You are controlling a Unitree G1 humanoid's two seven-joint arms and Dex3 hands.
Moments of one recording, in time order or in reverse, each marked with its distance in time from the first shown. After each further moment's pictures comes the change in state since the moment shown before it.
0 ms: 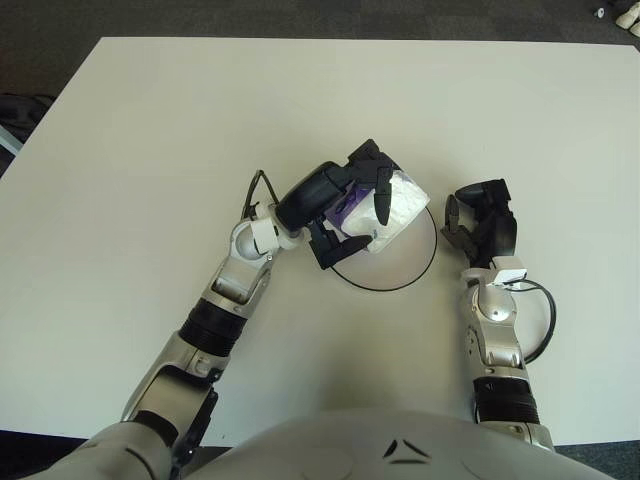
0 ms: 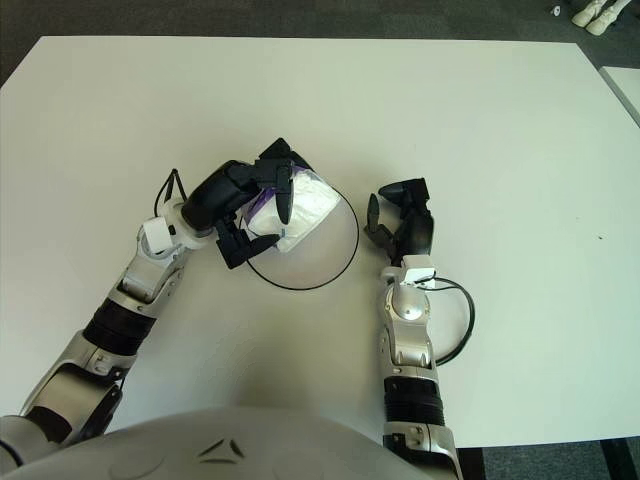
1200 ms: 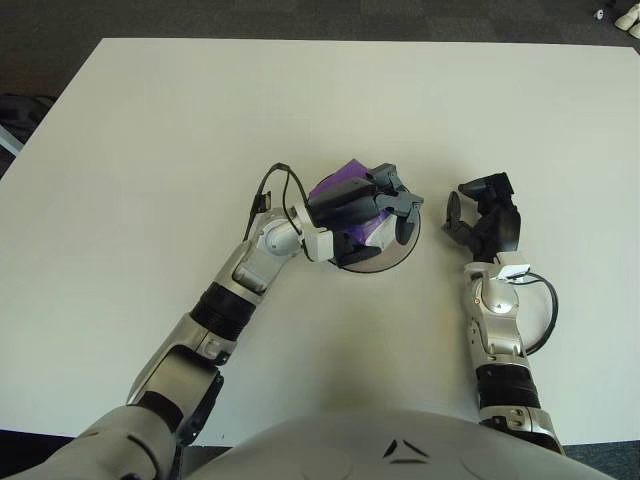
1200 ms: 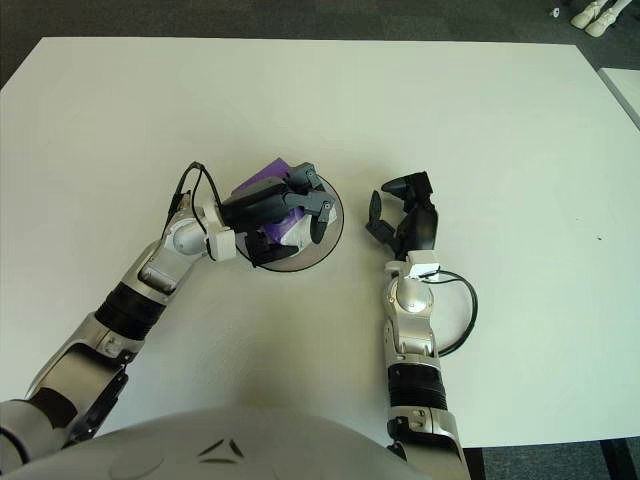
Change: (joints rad) left arm -0.092 -0.012 -0.068 0.186 0.541 -0.111 0.107; right arm -0.013 -0.009 -0.003 0.055 -0.013 -0.084 -0.017
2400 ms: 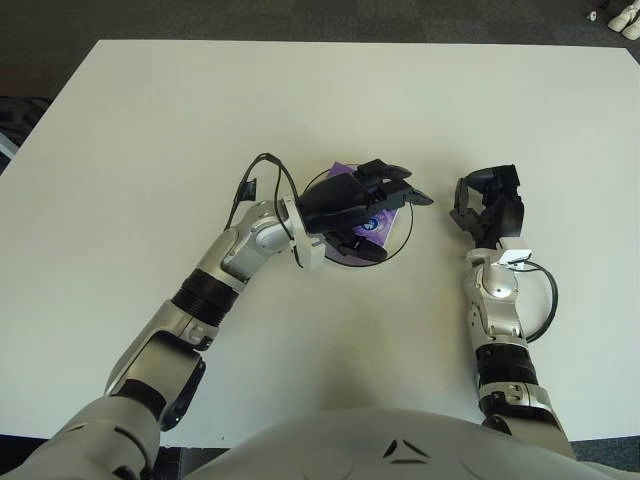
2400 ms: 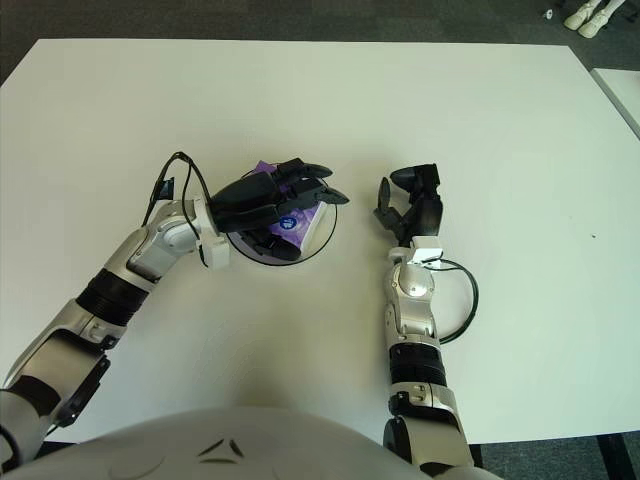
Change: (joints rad) left arm -0.052 0.103 -0.007 0.012 0.142 -0.115 0.061; right arm -0.129 -0.023 -0.058 0.159 0.031 -0.053 -0.038
